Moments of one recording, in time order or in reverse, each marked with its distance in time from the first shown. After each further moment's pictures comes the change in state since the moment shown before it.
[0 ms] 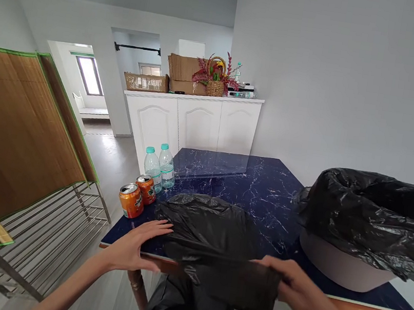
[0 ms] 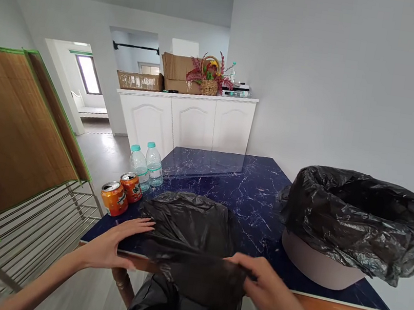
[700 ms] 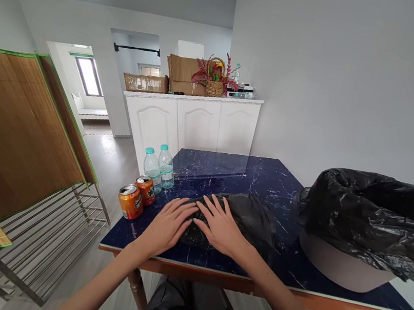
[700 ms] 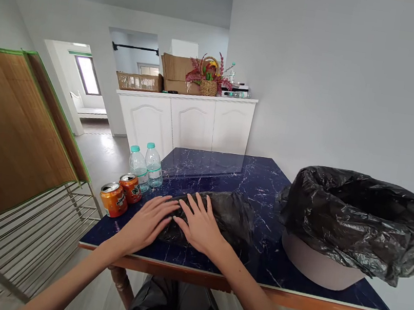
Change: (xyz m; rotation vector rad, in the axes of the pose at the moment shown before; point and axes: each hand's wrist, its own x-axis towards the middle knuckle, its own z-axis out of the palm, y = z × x) left_hand 0.087 0.039 0.015 0.247 0.302 0.053; right_hand 0.153 -0.010 0.079 -0.636 0.056 -0.127
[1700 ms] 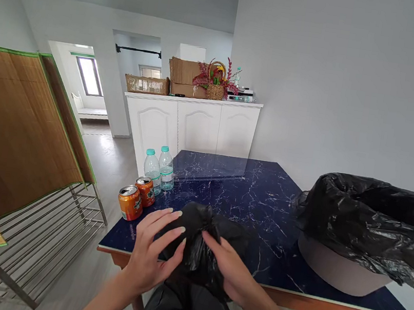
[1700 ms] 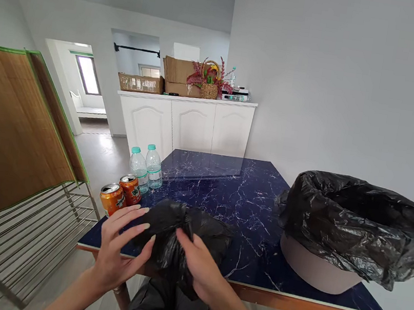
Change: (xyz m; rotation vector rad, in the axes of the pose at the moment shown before) left_hand -0.026 0.078 -0.049 0.080 0.673 0.220; right_hand -0.053 -0.064 -0.014 1.555 -0.013 0.535
